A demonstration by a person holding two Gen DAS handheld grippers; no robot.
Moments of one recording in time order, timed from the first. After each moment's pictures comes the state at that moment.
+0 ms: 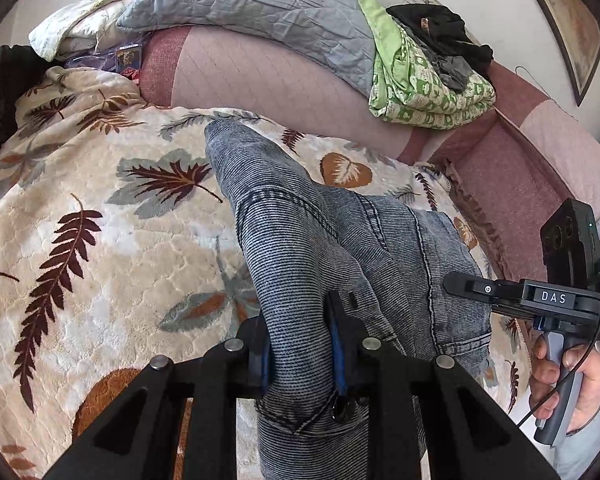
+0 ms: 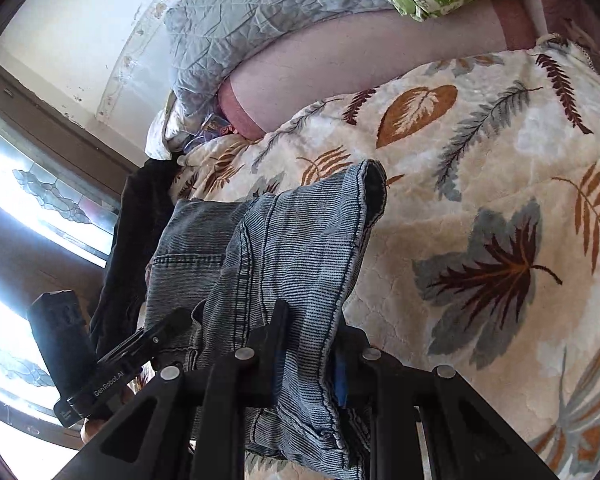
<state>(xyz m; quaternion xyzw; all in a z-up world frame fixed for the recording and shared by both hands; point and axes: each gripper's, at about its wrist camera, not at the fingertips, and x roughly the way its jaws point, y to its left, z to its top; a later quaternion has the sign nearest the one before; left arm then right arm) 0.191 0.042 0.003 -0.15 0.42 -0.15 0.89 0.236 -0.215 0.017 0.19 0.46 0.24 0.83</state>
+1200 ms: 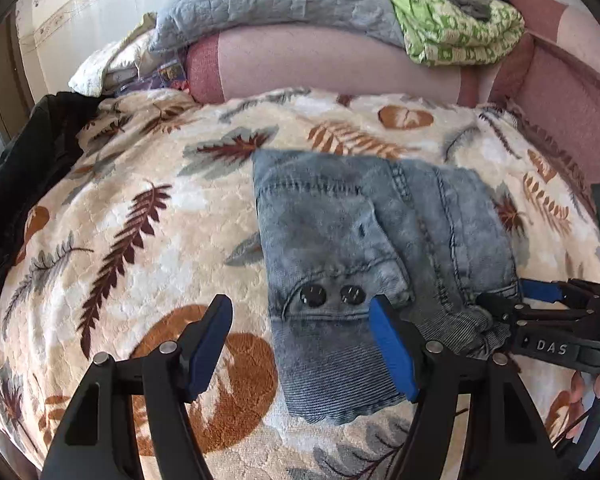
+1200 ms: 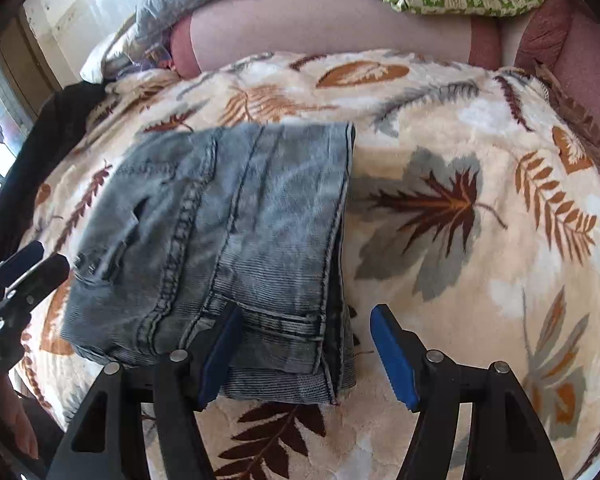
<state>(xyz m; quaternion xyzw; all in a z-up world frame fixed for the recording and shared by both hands) 0.145 0.011 -0.043 0.02 0.45 -0.01 0.89 0.189 -0.187 -0.071 0.01 0.49 0.10 0.87</state>
